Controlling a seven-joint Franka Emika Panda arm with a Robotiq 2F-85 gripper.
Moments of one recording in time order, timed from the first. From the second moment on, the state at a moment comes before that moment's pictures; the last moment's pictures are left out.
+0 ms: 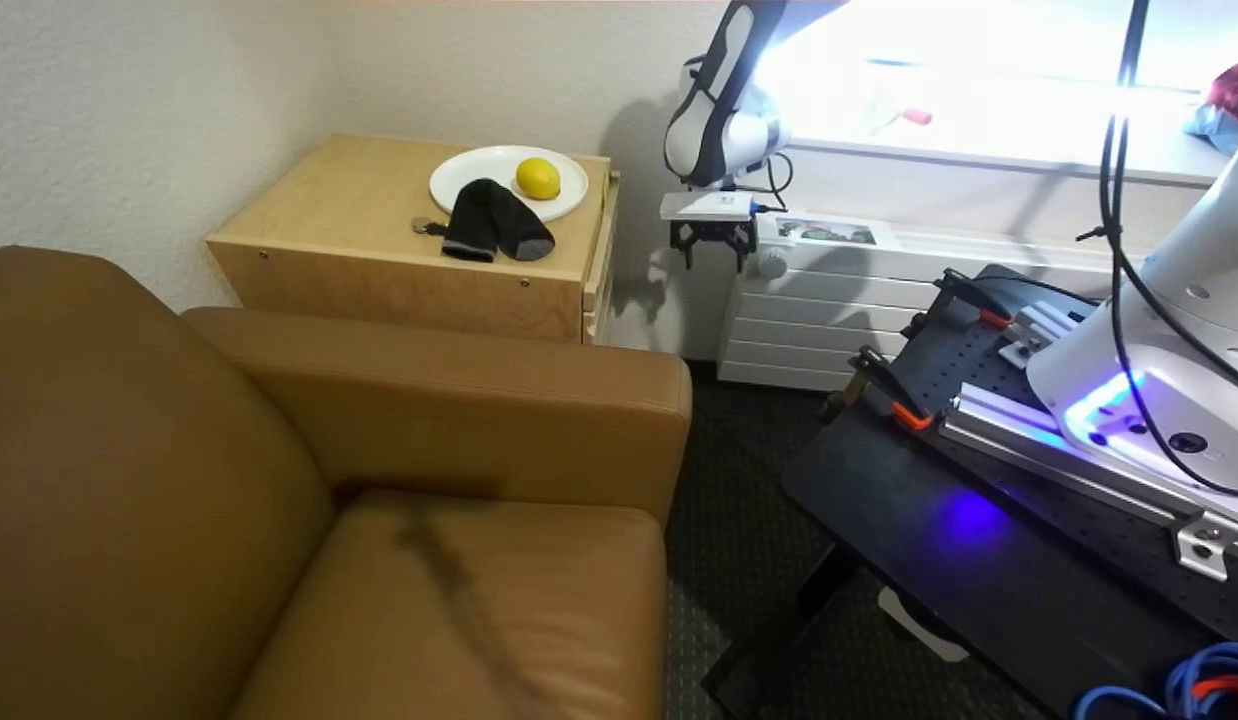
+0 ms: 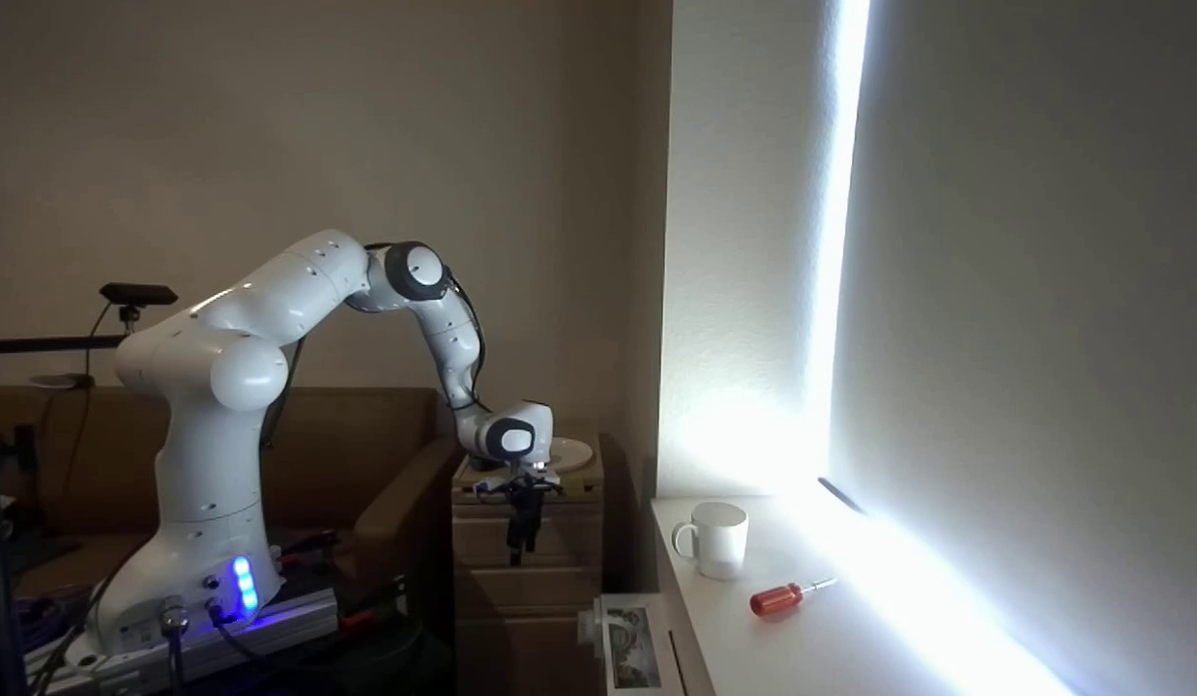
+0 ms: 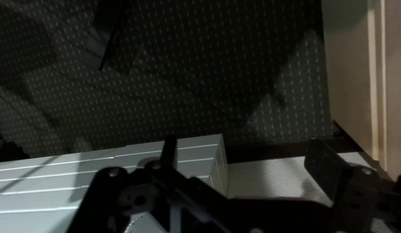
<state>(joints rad) 0.23 0.95 -0.26 -1.90 0.24 2.63 0.91</state>
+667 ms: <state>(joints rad) 0.16 0.74 -0.08 -1.97 0.25 2.68 0.78</state>
